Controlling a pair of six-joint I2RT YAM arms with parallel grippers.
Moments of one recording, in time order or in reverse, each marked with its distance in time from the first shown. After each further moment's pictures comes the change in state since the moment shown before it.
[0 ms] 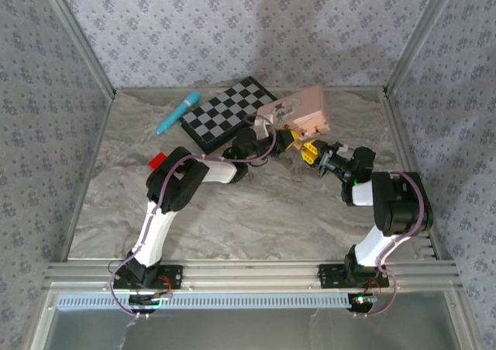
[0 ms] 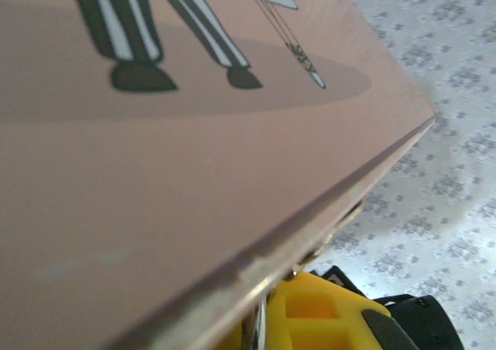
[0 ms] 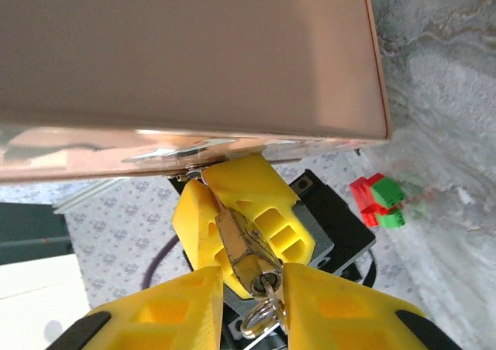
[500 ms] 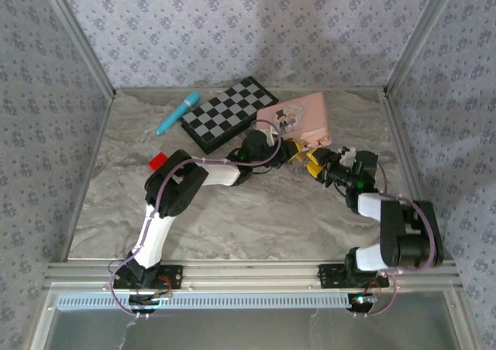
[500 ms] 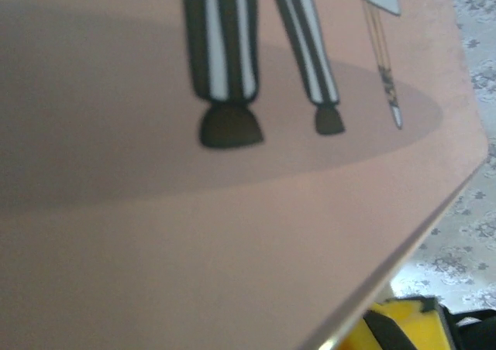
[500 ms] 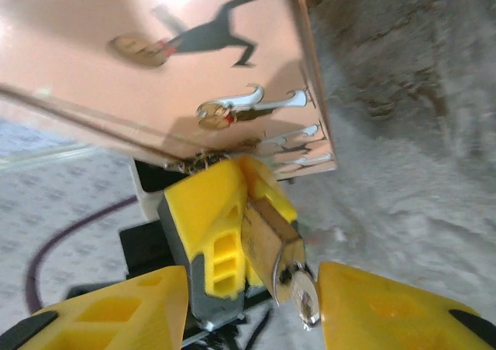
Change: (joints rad) left arm -0.045 -0.040 0.001 -0.269 -0.037 0.012; right arm -0.010 -0.307 -0.064 -0.552 0.113 -0.587
